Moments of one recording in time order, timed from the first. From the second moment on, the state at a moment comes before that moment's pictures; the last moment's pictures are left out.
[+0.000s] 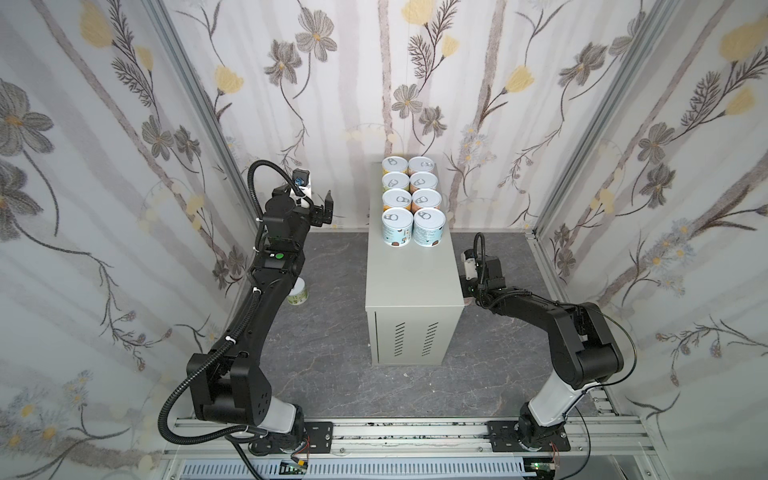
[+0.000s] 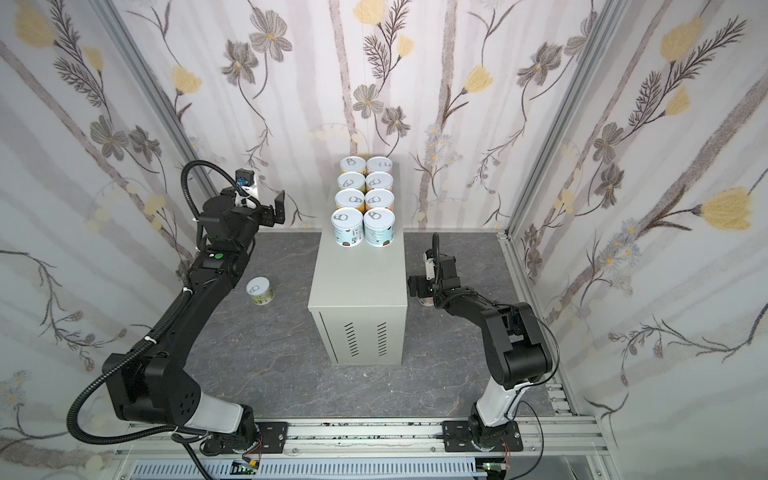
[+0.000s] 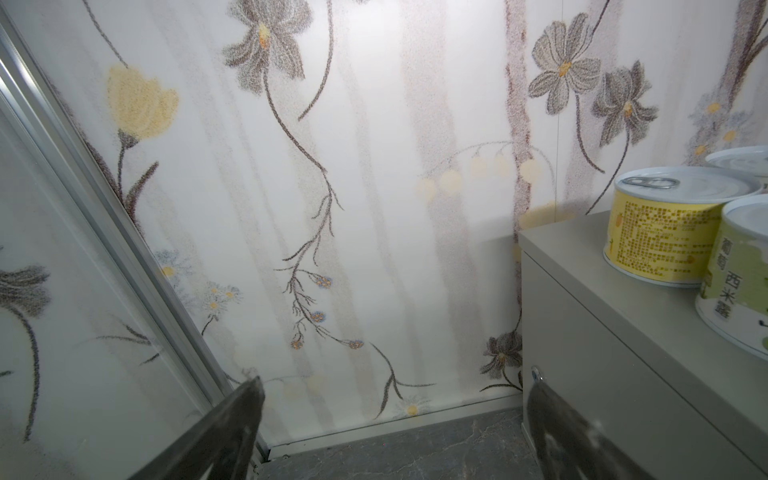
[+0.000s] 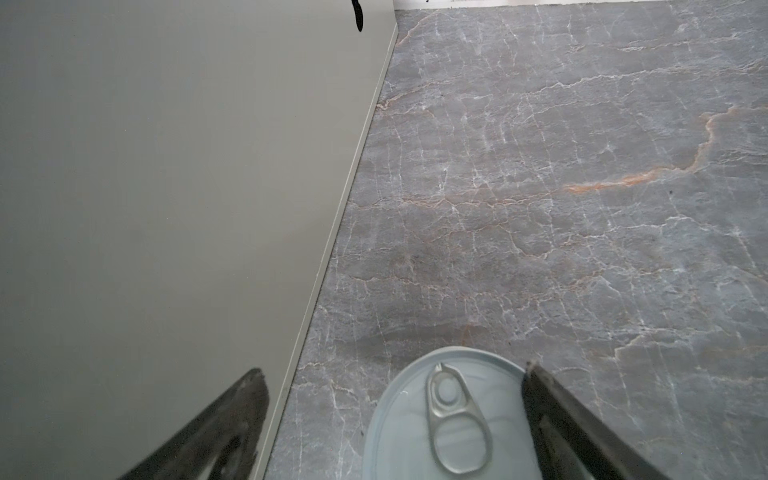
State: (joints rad) left arm -0.12 1.48 1.39 0.13 -0.04 0.19; right arm 0.27 1.72 0.94 0.08 -0.12 0.14
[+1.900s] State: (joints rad) left arm -0.12 1.35 1.30 0.10 0.00 0.18; right arm 0.25 1.64 1.02 -0.27 0.00 0.08
